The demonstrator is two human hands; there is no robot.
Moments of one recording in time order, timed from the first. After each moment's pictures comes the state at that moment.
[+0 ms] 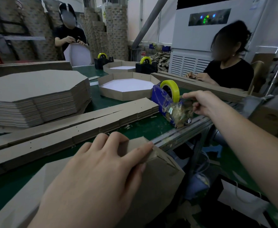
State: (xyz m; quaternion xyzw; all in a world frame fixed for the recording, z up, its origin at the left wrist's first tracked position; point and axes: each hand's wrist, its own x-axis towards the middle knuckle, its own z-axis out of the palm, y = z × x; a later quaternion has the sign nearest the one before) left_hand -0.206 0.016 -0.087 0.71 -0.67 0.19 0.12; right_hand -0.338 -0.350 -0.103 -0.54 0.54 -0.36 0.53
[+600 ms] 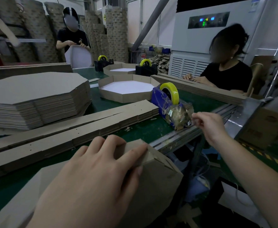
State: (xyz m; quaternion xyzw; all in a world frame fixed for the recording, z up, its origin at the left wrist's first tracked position) left_hand -0.201 0.017 -0.089 0.70 -0.67 0.20 0.12; right_hand -0.369 -0.298 -0.159 -0.55 0.43 -0.51 0.50
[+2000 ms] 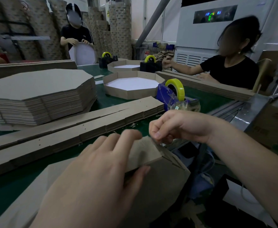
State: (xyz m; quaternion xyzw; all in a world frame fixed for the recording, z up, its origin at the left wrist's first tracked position) left_hand -0.191 0.030 -0.104 0.76 -0.60 0.01 0.24; right_hand -0.314 -0.175 -0.069 -0.80 0.15 0.03 0.58
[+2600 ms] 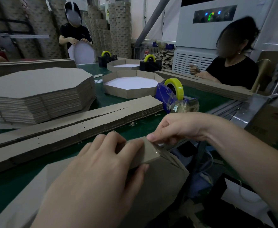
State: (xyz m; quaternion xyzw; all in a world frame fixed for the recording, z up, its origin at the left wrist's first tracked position) left_hand -0.202 0.028 -0.091 0.73 -0.65 0.17 0.14; right_hand -0.313 -0.179 -0.073 -0.84 0.23 0.08 0.49
